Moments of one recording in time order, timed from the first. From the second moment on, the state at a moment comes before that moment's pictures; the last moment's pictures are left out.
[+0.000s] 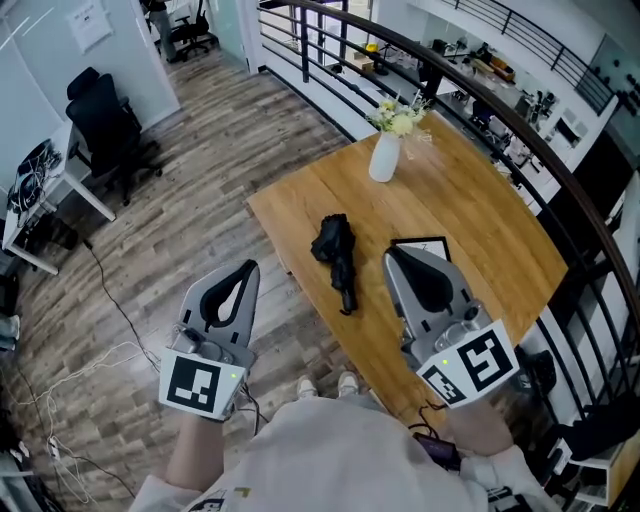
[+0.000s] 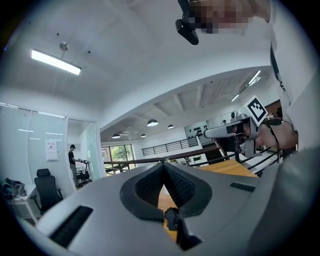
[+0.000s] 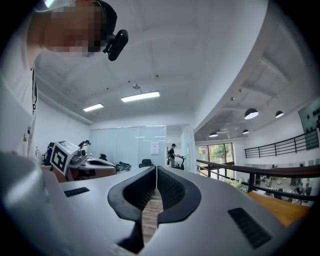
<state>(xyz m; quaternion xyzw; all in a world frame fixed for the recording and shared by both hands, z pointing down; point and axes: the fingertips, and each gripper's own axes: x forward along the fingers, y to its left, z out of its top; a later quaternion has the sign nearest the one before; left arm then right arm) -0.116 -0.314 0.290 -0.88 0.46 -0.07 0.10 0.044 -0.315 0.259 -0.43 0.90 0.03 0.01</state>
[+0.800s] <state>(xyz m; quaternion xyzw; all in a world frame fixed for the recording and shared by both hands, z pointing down) -0.099 -0.289 0.305 -0.89 0.45 -0.08 0.07 0.046 -0.296 0.273 -0.42 0.91 0.02 0.00</state>
